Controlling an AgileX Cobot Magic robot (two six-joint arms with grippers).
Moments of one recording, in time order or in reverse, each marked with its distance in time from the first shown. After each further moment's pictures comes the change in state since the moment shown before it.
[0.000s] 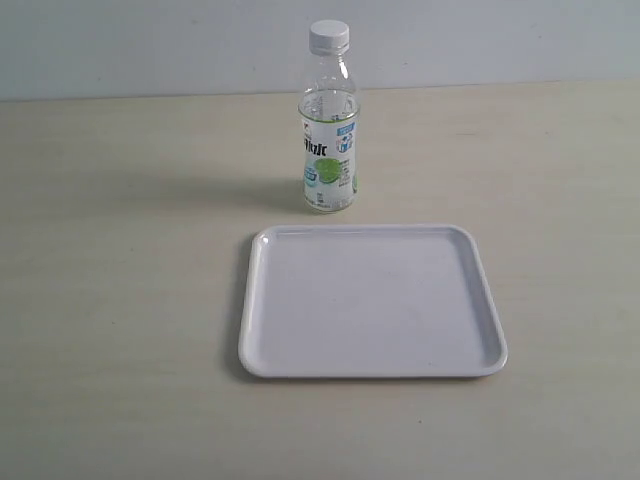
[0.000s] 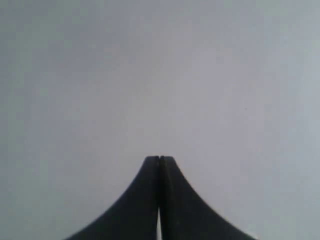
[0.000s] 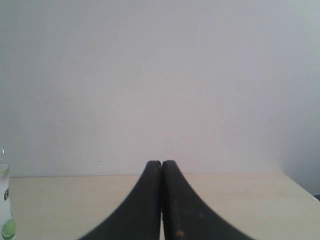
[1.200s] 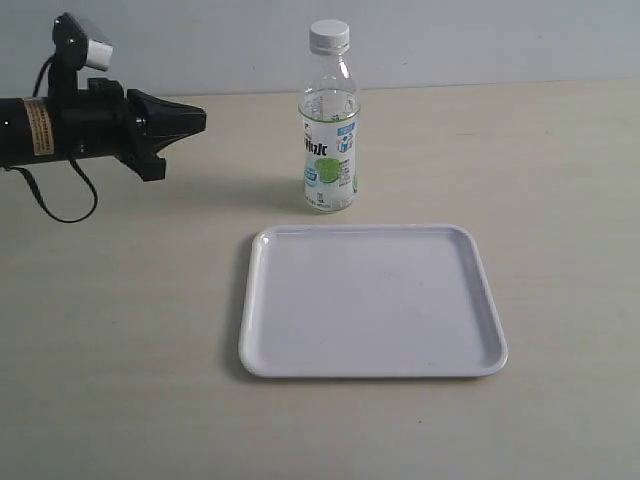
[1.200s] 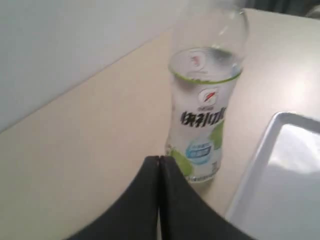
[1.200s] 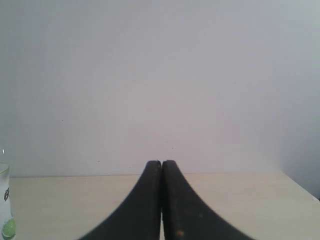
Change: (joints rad) left arm 0.000 1.935 -1.041 1.106 -0.532 -0.162; right arm 0.000 0.000 0.000 0.000 0.000 0.000
